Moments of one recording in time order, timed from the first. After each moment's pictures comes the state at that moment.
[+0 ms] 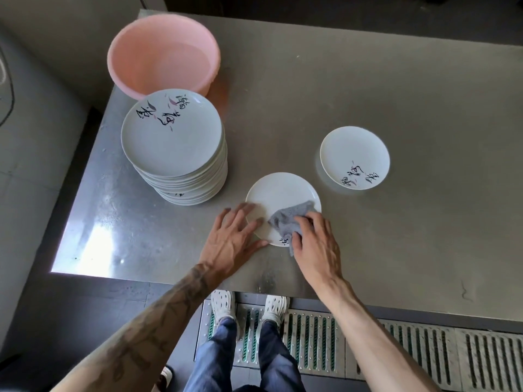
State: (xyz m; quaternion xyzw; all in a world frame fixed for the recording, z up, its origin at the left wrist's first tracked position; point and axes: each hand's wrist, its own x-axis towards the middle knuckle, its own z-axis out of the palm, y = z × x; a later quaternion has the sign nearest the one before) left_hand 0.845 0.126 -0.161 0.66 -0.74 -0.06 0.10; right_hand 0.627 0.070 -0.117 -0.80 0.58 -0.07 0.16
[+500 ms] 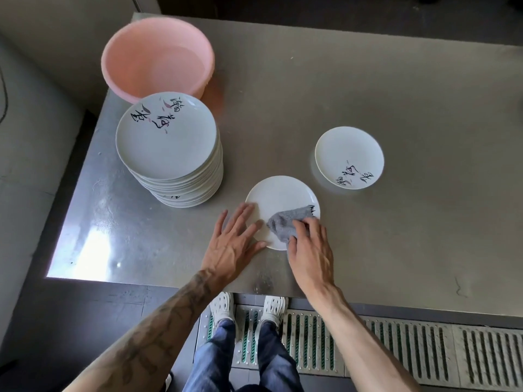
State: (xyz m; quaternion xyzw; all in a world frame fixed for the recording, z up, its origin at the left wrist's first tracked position) left_hand 0.833 0.133 -0.165 0.68 -0.73 -0.07 0.08; right_hand 0.634 0.083 -0.114 -0.77 0.60 -0.07 0.18
